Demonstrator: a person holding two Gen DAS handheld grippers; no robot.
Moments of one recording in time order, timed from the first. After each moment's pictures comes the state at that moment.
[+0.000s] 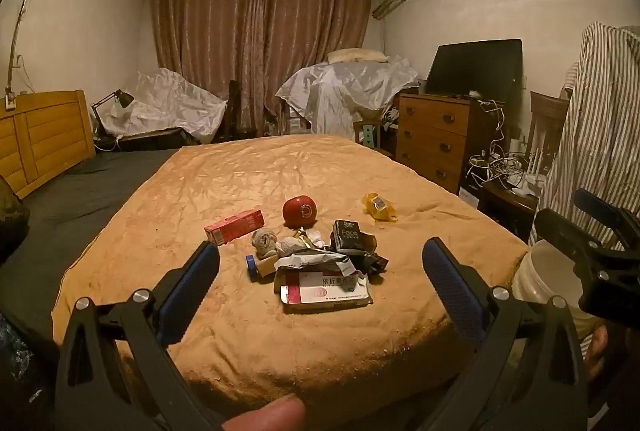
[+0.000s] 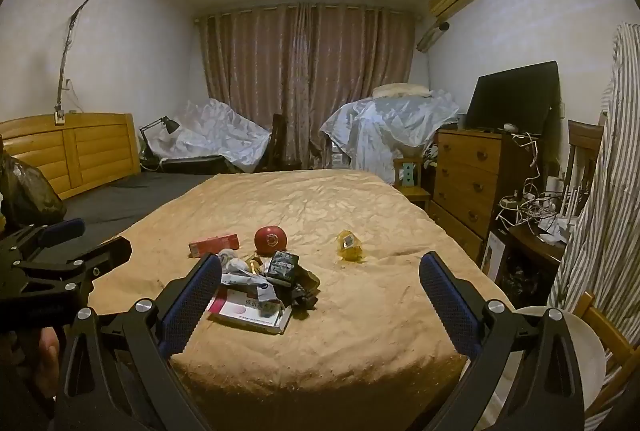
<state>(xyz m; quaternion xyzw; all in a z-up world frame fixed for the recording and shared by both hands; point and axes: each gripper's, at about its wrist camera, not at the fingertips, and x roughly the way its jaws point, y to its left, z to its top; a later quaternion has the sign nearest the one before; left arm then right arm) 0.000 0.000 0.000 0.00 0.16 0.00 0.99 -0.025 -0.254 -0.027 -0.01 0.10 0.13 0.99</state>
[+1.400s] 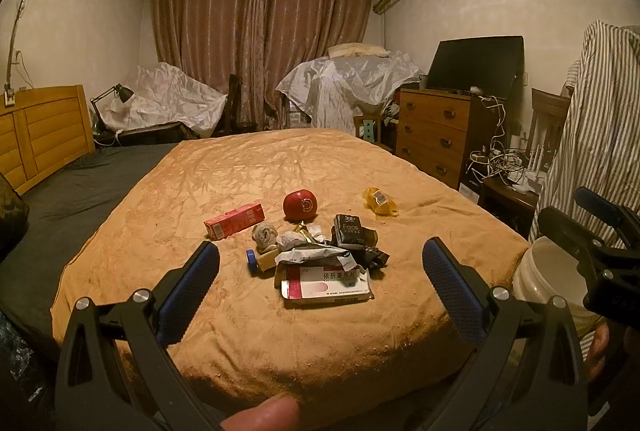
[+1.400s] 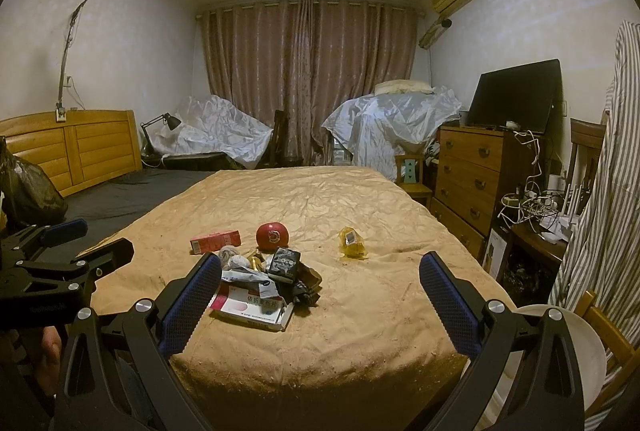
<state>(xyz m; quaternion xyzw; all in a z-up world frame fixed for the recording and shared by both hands) 0.001 0.005 -0.005 0.00 0.17 0.00 0.99 -0.027 -0.250 -0.029 -0.02 0.11 0.13 0.99</state>
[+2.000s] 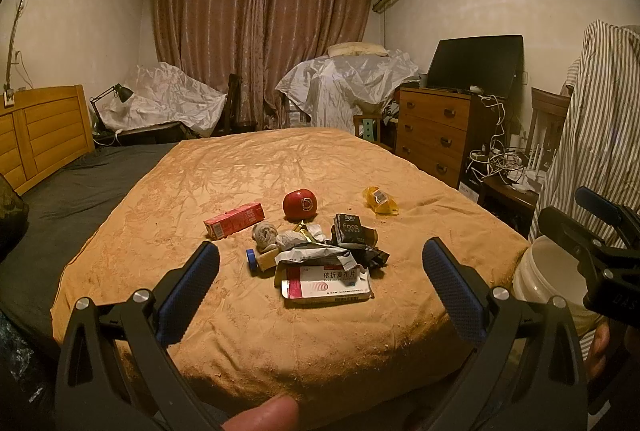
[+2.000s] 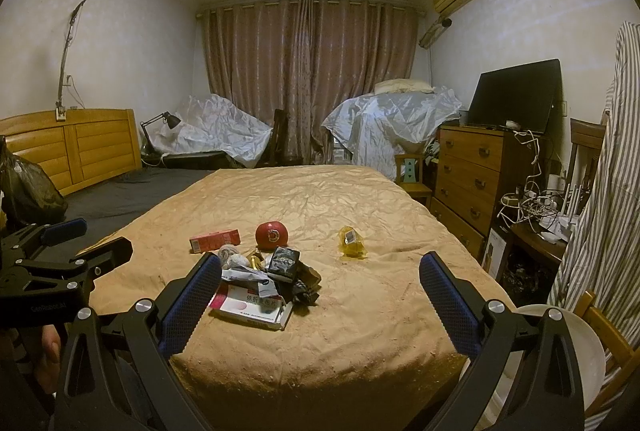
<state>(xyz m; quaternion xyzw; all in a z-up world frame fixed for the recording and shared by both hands) 0.002 0.005 -0.005 0.00 0.17 0.00 0.99 -0.027 -0.251 -0.029 -0.02 0.11 0.13 0.99</state>
